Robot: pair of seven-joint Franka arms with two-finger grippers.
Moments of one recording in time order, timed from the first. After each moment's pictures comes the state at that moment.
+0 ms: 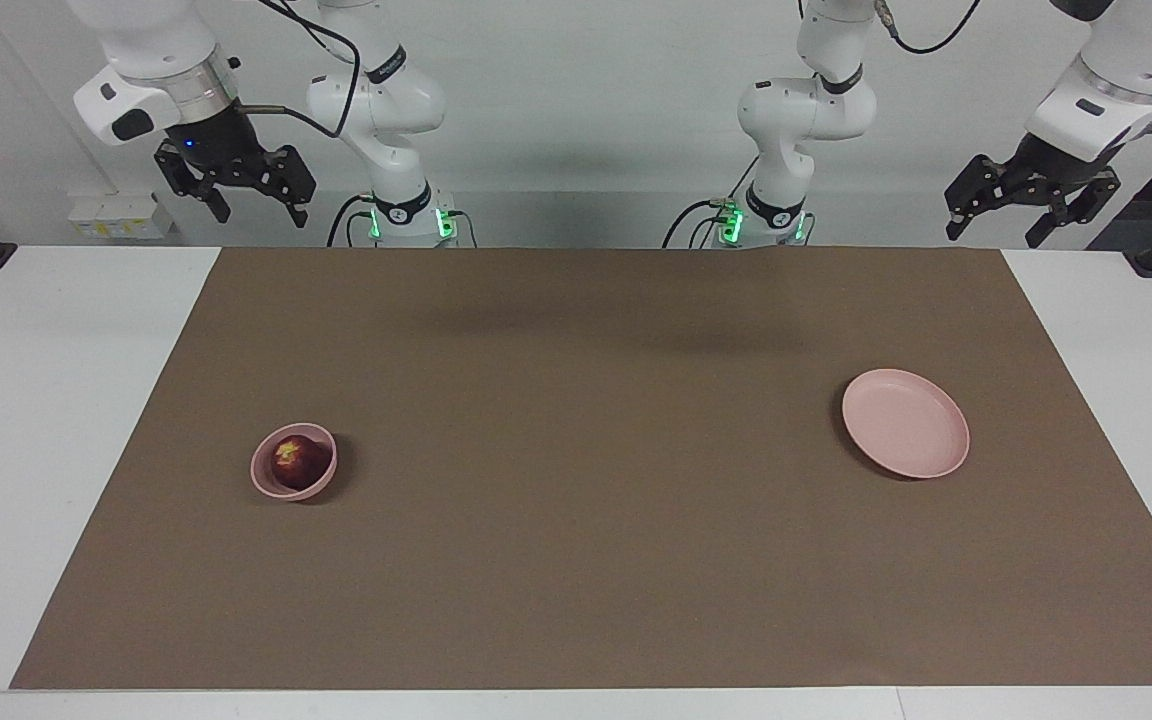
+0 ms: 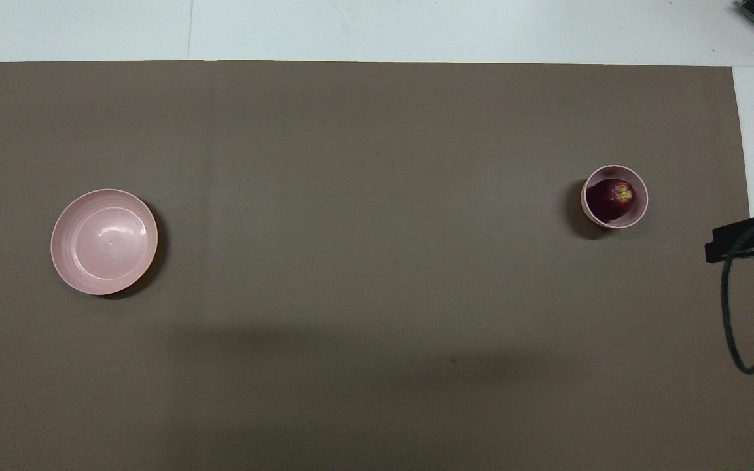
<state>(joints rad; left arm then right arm) -0.09 0.01 0.10 -1.42 -0.01 1.39 0.19 0.02 -0.05 -0.03 -1.52 -0.01 1.38 0.08</state>
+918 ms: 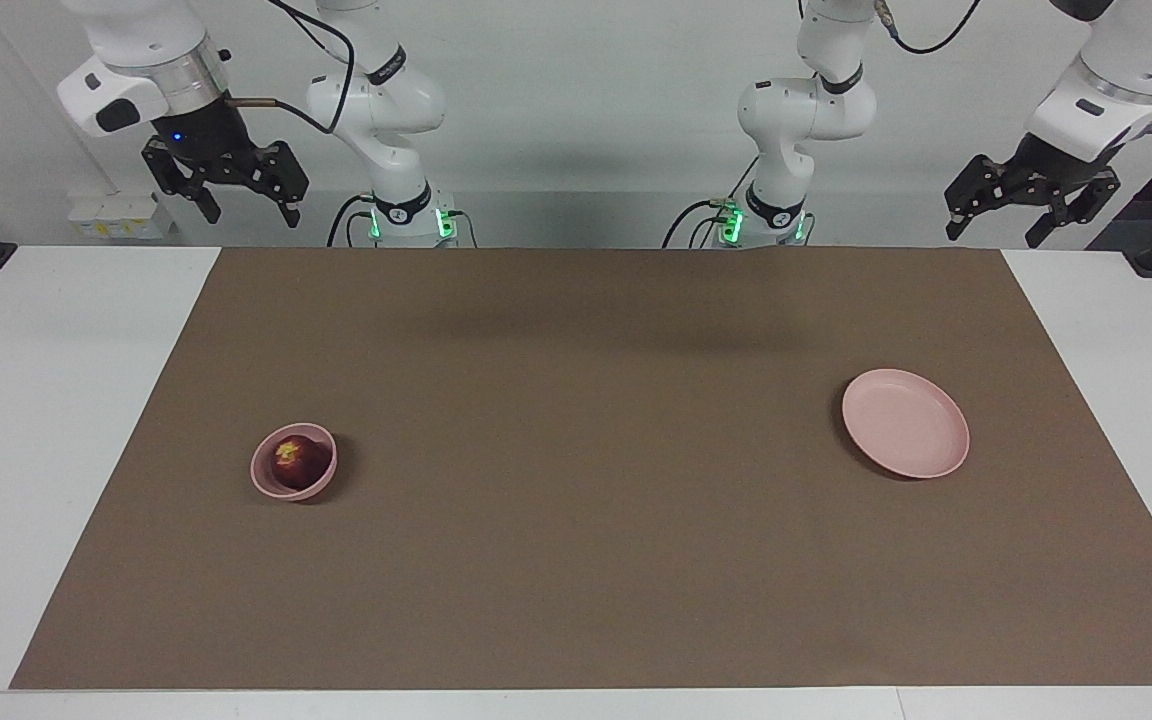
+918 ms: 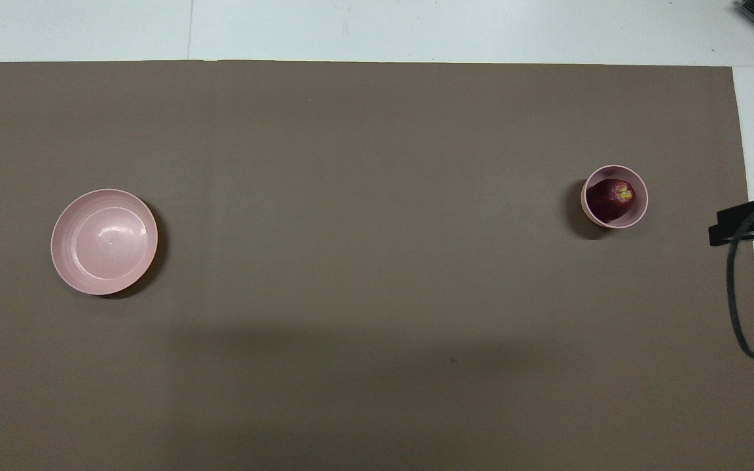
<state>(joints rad) -0.09 0.01 0.10 -1.42 -0.01 1.39 0.19 0.02 -0.01 -0.03 -1.44 -0.01 1.37 0.06</state>
